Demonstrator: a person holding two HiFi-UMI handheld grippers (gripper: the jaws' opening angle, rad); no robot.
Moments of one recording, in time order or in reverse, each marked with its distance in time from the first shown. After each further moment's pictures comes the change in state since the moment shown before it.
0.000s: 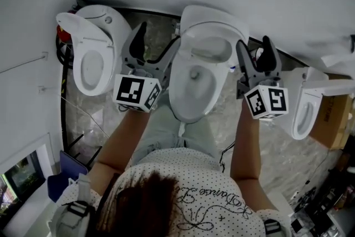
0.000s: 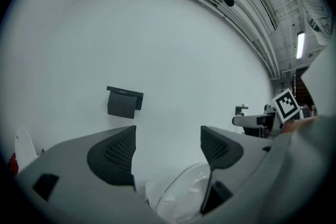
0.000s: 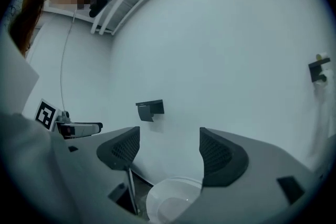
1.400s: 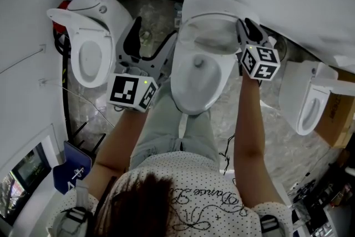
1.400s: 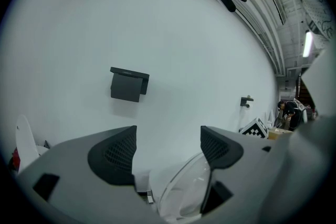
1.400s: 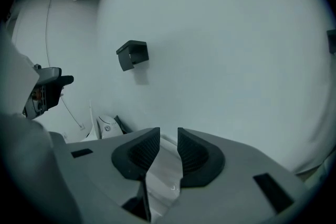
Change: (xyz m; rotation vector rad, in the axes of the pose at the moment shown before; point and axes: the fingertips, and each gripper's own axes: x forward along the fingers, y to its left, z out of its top) left arm 0.028 0.018 -0.048 -0.026 0.102 0.027; right arm 0.095 -0.074 -0.173 -0.014 0.403 -0.019
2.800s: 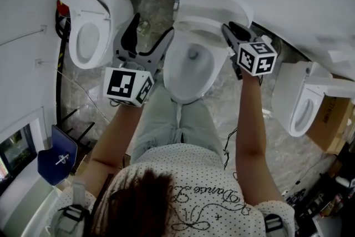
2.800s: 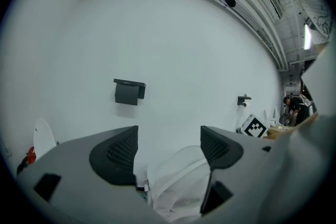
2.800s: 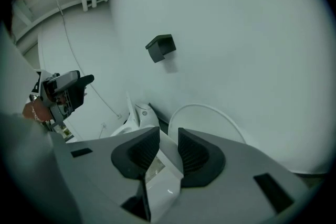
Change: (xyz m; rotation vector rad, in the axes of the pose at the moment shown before) left arm -0.072 -0.065 -0.001 0.038 -0.015 0.068; right arm -0.073 0.054 -0.042 0.018 0.154 0.332
